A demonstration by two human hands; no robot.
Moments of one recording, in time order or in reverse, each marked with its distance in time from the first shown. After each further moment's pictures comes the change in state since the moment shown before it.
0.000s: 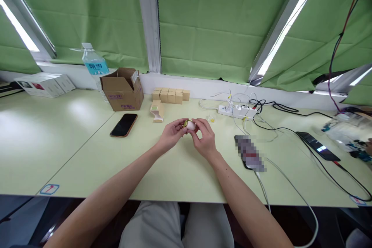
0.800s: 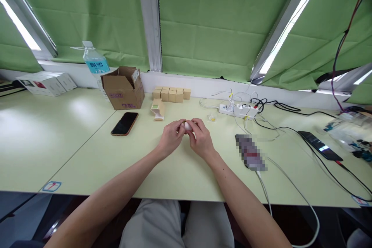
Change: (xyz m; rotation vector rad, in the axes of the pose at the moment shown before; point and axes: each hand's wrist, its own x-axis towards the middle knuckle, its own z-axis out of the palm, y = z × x) left_hand -0.008 0.009 0.012 0.588 0.196 0.168; right_hand -0.001 -0.006 0.006 -0.115 -0.199 -0.008
